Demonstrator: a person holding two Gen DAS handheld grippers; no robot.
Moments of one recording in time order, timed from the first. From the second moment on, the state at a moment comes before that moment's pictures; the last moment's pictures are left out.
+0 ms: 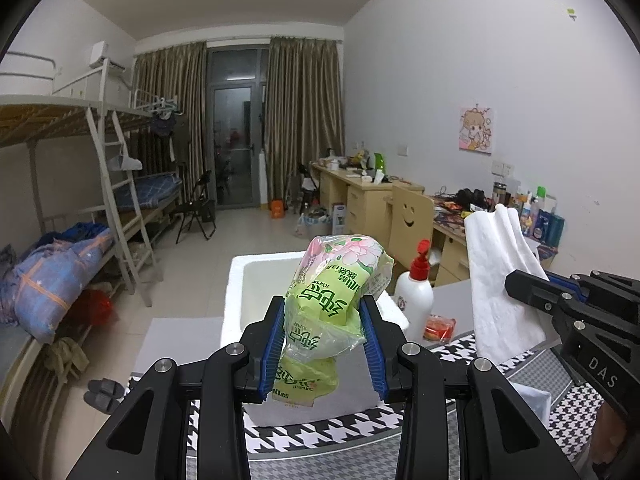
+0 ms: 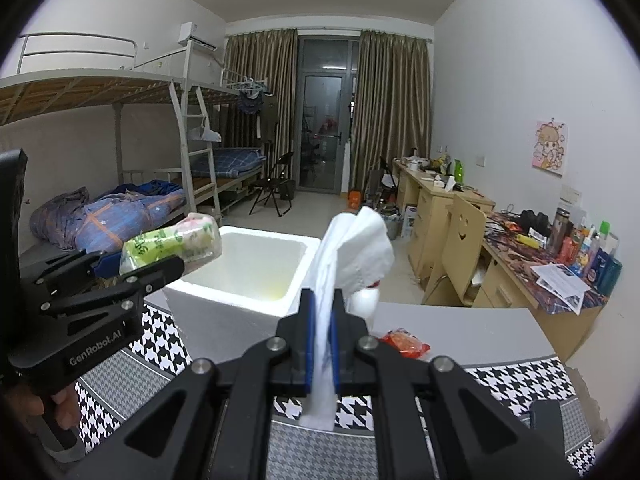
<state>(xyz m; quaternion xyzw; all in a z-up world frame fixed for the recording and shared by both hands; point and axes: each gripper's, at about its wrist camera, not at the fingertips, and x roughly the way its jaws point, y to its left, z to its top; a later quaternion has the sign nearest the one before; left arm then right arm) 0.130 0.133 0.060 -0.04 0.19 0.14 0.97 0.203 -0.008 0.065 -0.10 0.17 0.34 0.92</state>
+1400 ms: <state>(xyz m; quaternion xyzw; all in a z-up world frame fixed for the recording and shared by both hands) 0.192 0.169 0.059 -0.05 0.22 0.16 0.96 0.250 0.051 0.073 -0.09 0.20 0.37 0.91</state>
